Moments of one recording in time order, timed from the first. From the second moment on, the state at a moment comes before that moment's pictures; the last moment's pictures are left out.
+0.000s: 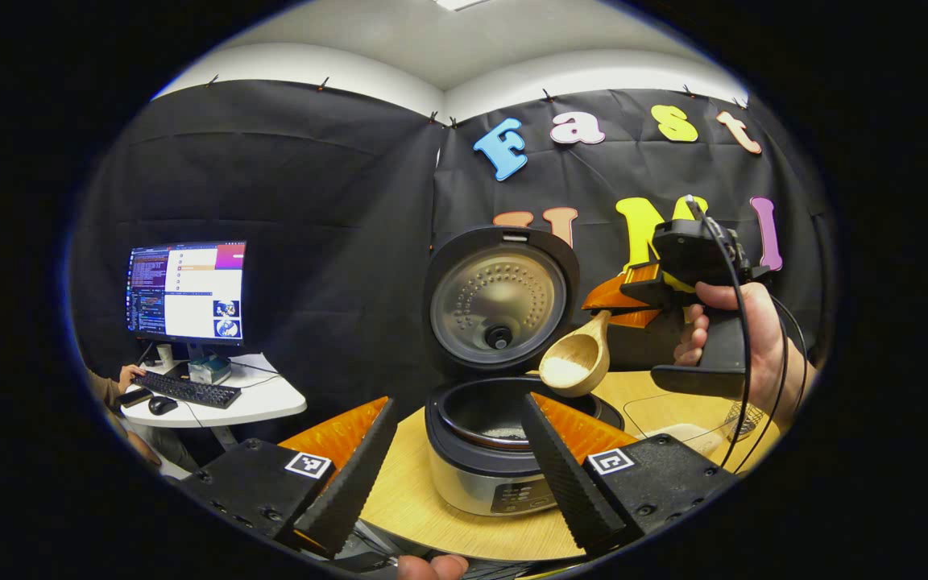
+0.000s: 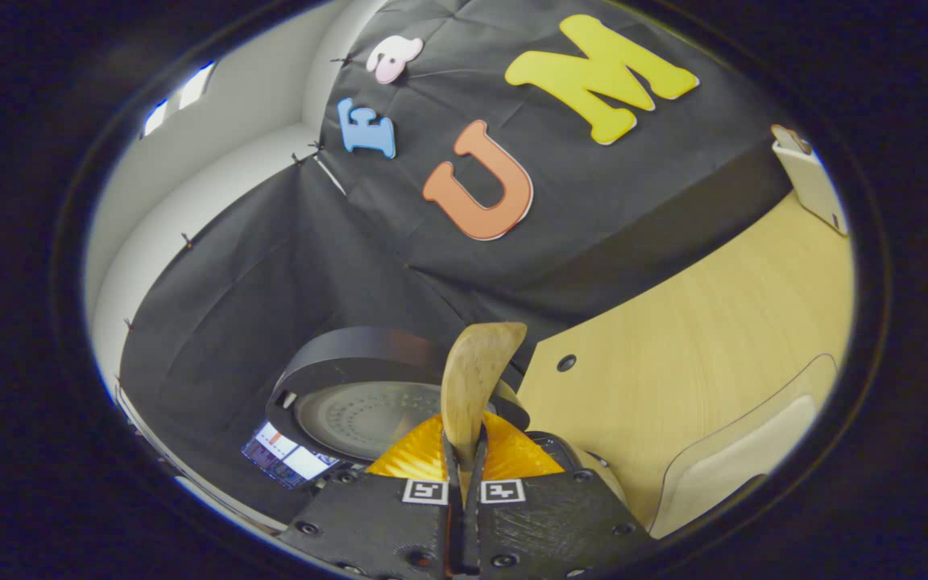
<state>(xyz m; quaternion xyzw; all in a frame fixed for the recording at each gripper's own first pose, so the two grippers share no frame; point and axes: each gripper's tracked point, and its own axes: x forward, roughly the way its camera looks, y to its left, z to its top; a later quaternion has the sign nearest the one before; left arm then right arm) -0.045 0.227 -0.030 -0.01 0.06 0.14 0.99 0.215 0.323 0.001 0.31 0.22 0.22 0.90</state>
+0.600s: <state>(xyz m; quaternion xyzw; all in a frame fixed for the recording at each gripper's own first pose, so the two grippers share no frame) -0.050 0.247 -0.041 0.00 0.07 0.16 0.98 0.211 0.358 0.004 0.16 0.17 0.24 0.94</state>
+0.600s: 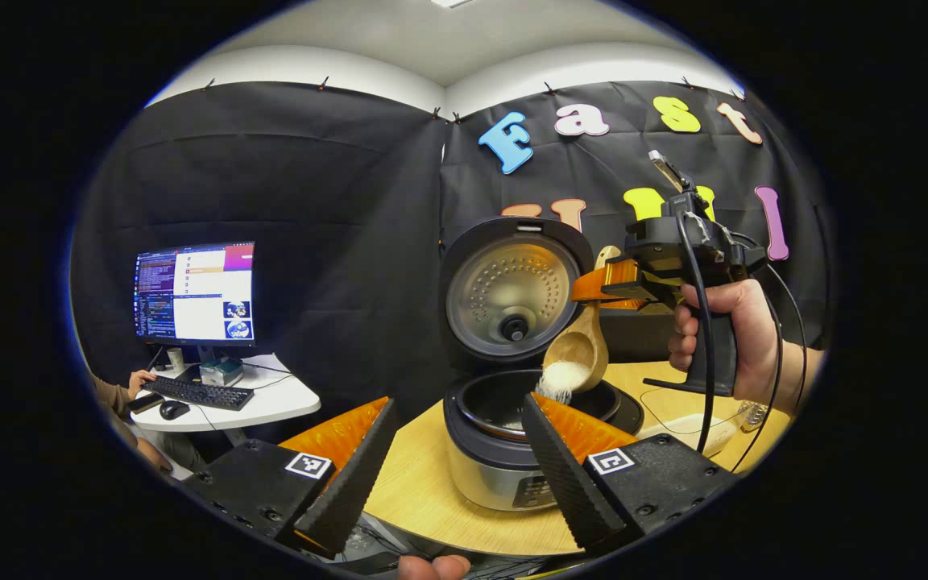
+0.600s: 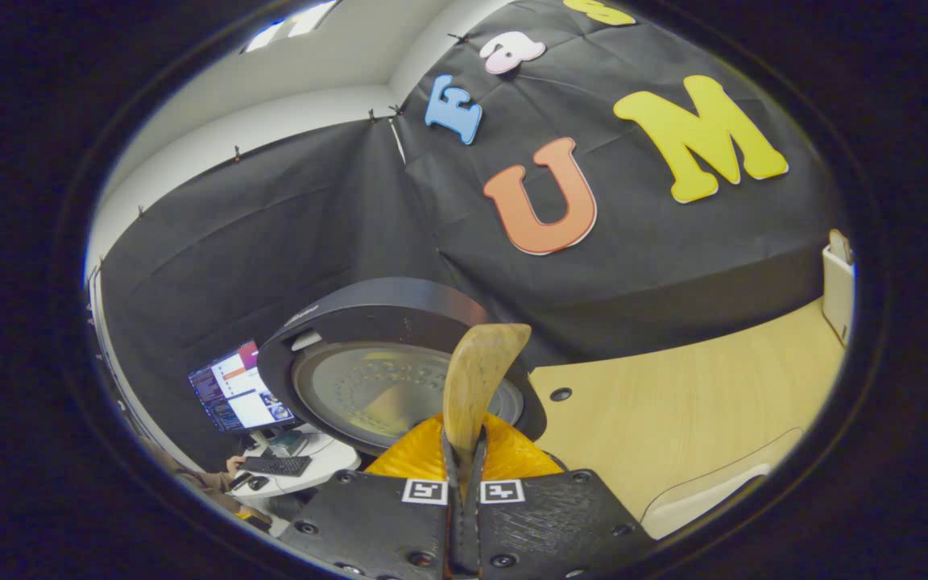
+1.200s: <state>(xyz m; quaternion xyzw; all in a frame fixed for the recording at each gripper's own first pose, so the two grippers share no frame) -0.058 0.260 -0.035 0.00 0.05 0.18 0.98 0.202 0.376 0.019 0.01 0.10 0.24 0.97</state>
